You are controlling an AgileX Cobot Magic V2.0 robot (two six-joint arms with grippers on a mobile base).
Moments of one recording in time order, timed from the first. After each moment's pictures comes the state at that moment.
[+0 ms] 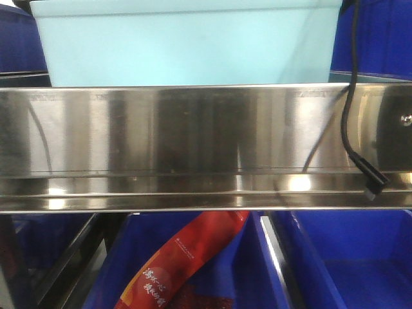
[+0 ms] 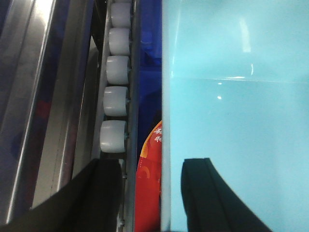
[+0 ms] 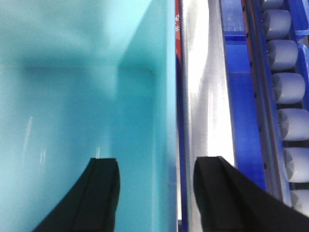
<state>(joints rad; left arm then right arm) -0.29 1.85 -1.80 0.23 1.00 -0.42 0.29 1.94 -1.93 -0.14 1.14 0.38</state>
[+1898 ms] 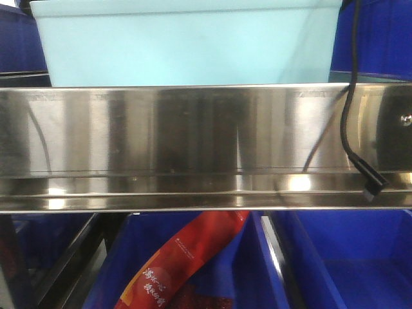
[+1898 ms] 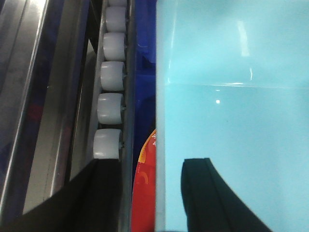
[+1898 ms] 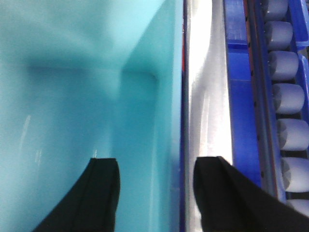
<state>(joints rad) -0.29 1.88 -1.80 0.23 0.97 -0.42 0.29 1.94 -1.93 -0.14 1.13 0.34</state>
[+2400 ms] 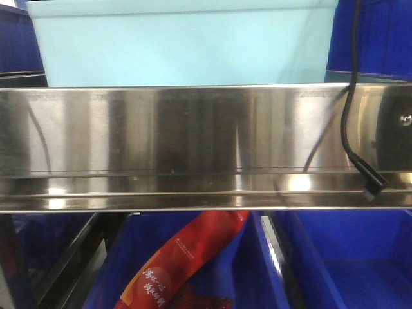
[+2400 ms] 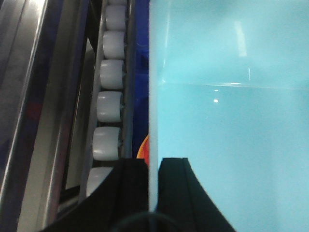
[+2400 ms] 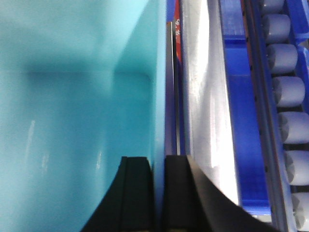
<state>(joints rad) -0.29 1.88 -1.80 0.23 0.97 -0.44 0.28 1.94 -1.93 -0.14 1.13 0.39</state>
